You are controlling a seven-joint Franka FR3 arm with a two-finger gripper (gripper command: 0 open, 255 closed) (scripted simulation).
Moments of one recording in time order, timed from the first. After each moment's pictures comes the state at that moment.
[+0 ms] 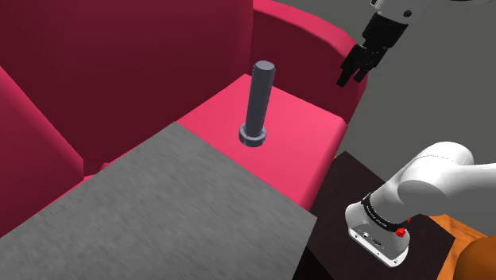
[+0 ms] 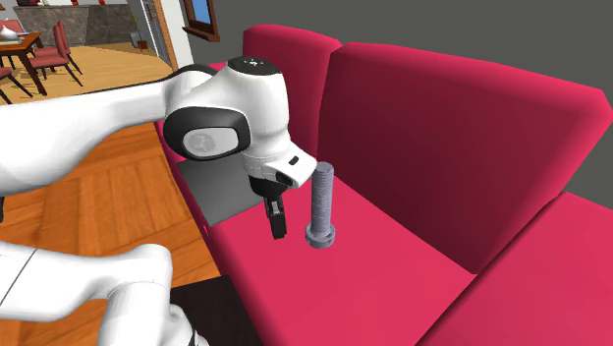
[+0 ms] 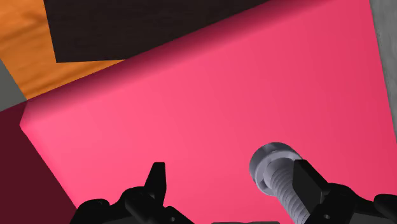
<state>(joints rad) 0.01 -0.83 0.01 -2.37 0.12 1.58 0.04</state>
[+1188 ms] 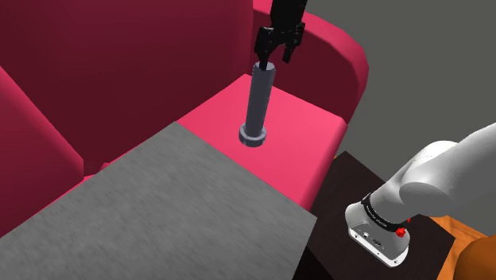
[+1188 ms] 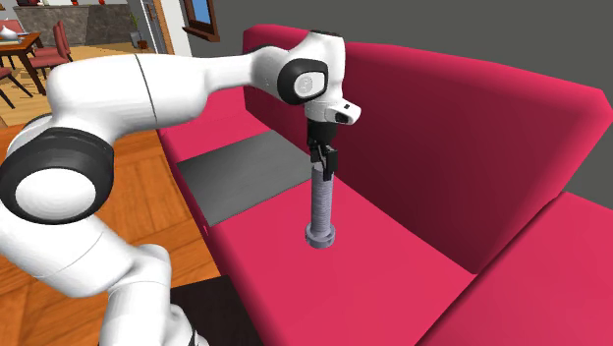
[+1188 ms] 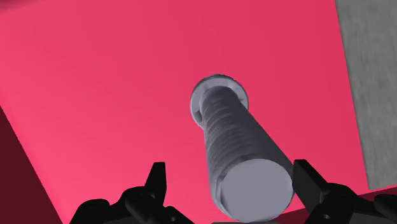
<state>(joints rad) 0.07 -0.22 0.27 -1.85 0.07 1.65 0.27</state>
